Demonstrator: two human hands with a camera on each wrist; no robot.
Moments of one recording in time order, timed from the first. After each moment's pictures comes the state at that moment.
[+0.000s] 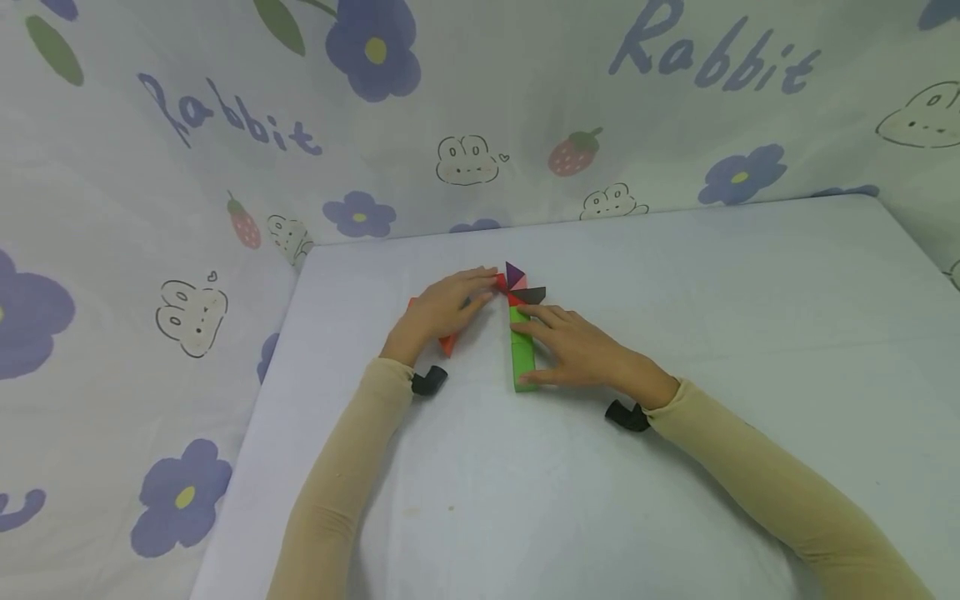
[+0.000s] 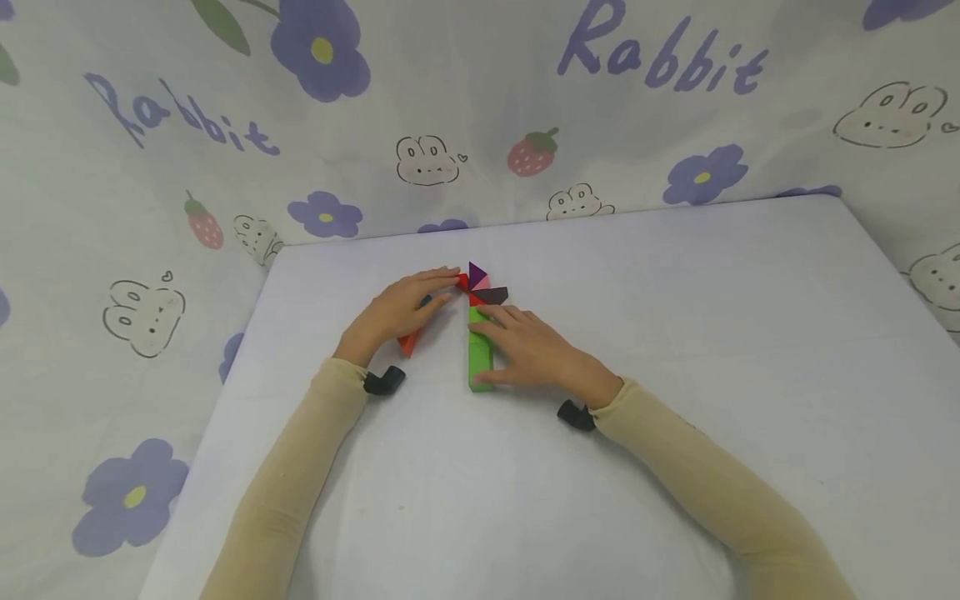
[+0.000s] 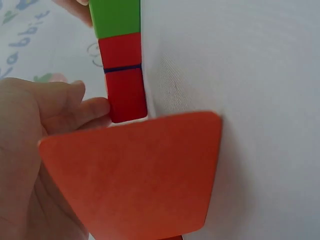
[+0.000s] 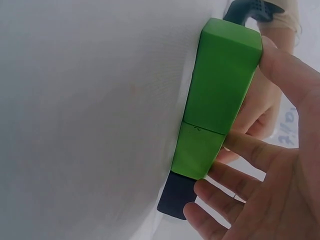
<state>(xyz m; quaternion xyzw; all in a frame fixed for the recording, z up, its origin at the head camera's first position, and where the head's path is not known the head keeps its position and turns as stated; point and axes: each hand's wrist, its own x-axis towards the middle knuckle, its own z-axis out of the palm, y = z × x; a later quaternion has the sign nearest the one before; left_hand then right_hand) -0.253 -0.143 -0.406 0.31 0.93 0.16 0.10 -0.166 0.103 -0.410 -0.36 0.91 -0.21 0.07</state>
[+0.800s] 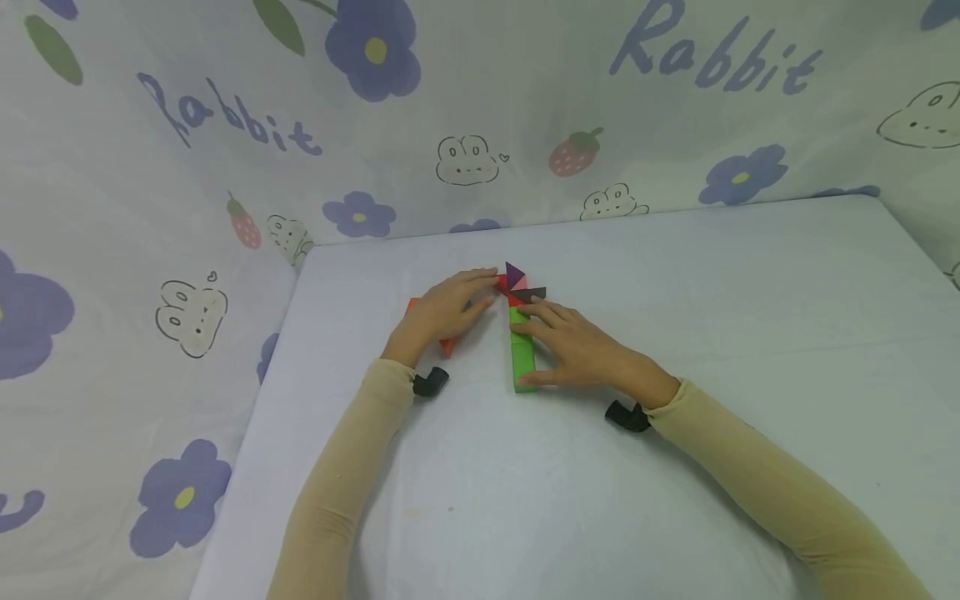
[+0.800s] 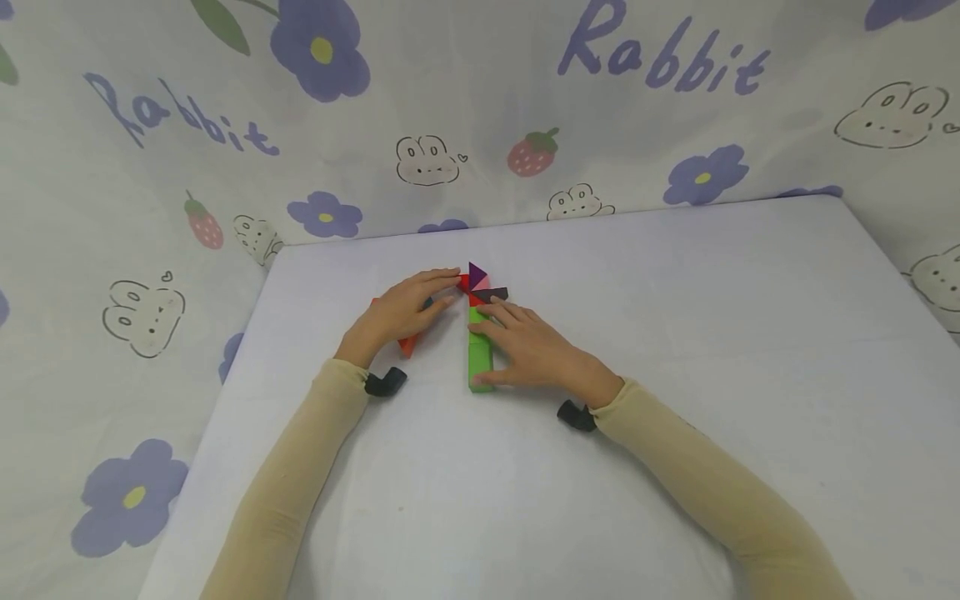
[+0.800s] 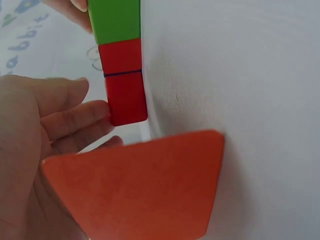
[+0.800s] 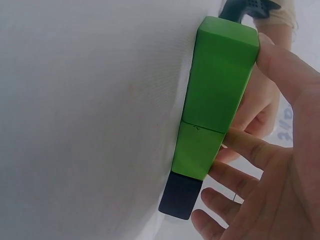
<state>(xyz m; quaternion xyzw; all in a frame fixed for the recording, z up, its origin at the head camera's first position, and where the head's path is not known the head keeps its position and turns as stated) -0.250 -0.139 -0.405 0.31 0.93 0.16 0.10 -0.169 0.105 -0.414 -0.36 0.90 -0.22 0.06</state>
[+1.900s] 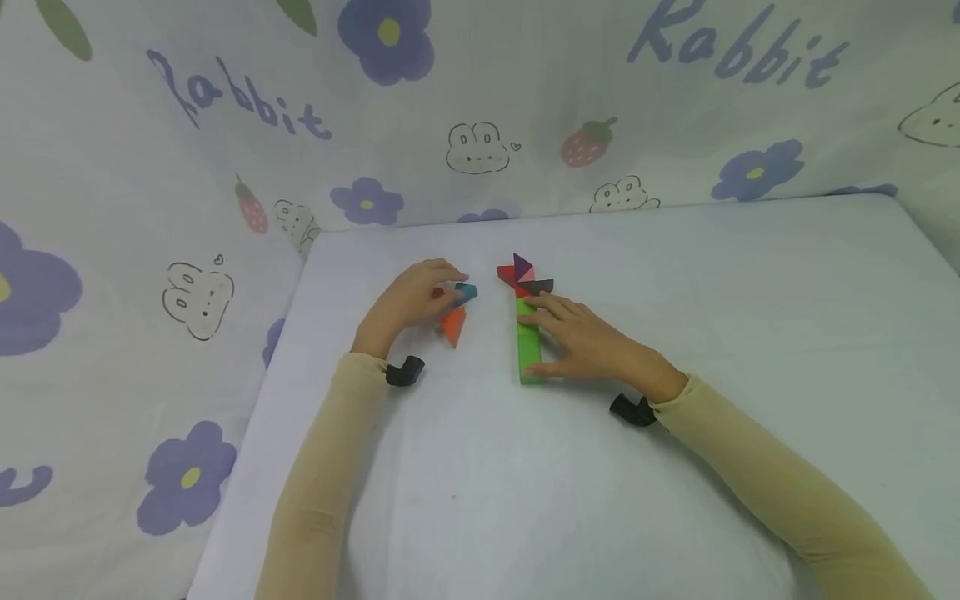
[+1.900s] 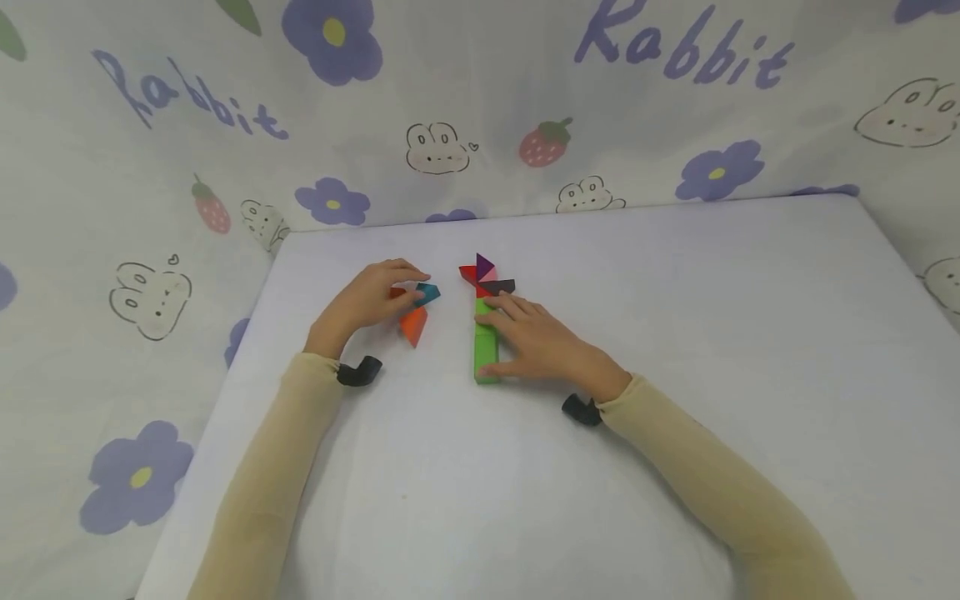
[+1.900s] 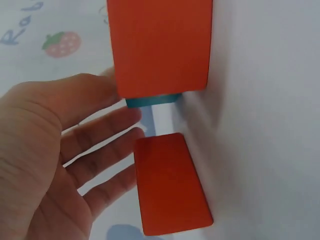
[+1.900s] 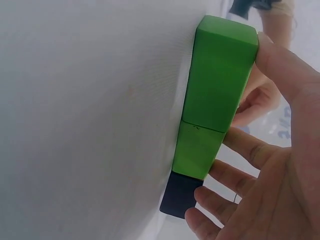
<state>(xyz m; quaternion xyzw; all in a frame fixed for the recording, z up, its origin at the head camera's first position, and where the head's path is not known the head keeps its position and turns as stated) -0.249 -0.191 -0.394 0.27 0.94 0.17 0.10 -0.171 0.105 -0.416 -0.34 0.91 -0.23 0.10</state>
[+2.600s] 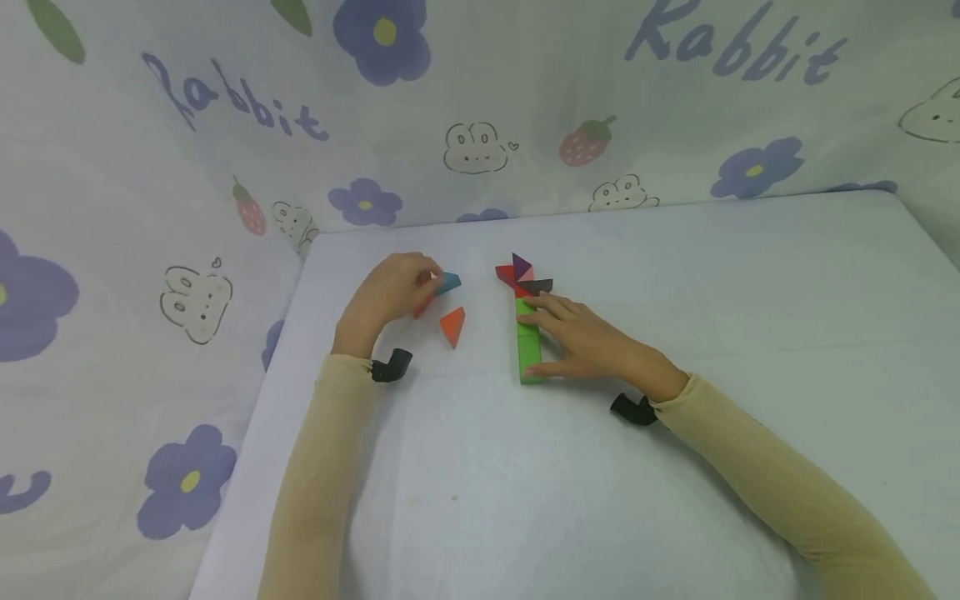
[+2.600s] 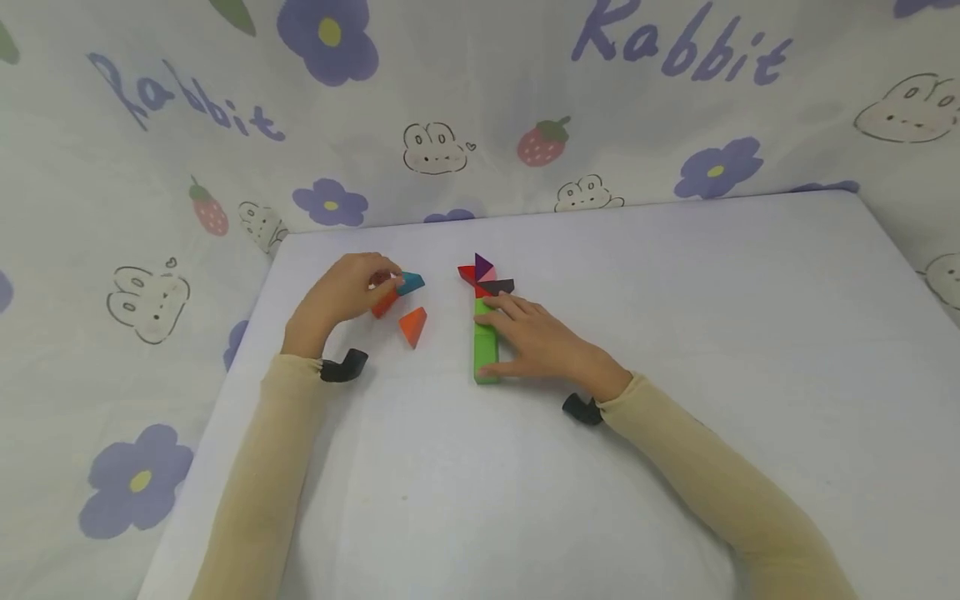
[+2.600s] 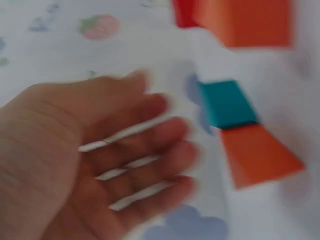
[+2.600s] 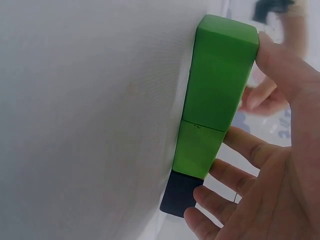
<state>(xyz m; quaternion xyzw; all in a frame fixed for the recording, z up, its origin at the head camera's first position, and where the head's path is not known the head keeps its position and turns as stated) -0.242 -0.200 -0.368 0.20 0.96 0.16 0.09 -0.172 0.105 -0.417 -0.34 0.91 -0.23 0.10</state>
